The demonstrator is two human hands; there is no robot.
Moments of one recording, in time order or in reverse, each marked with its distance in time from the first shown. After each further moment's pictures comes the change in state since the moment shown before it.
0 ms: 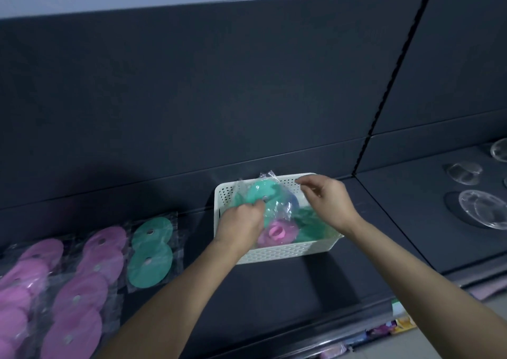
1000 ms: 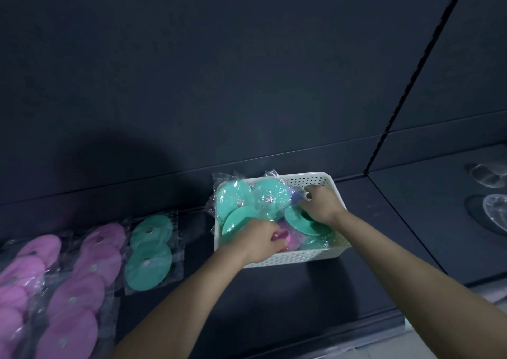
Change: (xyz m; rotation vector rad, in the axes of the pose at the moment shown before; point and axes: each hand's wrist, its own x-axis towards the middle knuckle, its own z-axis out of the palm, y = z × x) left_hand 0.011 0.004 0.024 -0.491 -0.403 -0.023; right_hand 0.040 0.038 0.041 -0.284 -0.344 0.346
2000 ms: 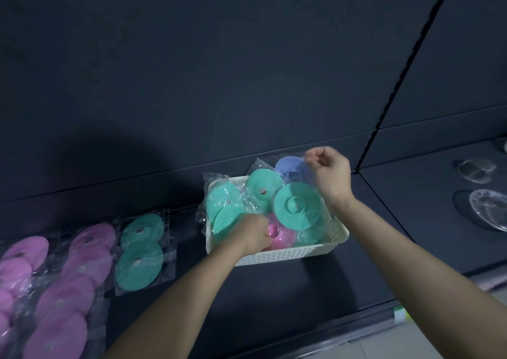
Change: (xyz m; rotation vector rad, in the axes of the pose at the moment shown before) left_hand 0.014 0.002 0.003 0.067 -0.026 -0.089; right_hand -0.003 -0.015 -0.034 0.885 0.431 -0.096
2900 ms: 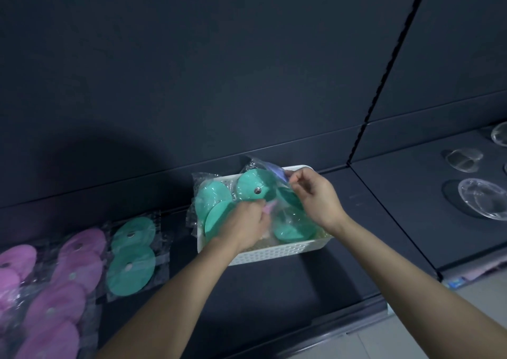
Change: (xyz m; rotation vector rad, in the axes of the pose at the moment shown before) left_hand -0.001 0.013 -0.009 -0.007 0.263 0.126; right_hand -0.041 0.016 -0.014 -0.252 -0.260 -0.099
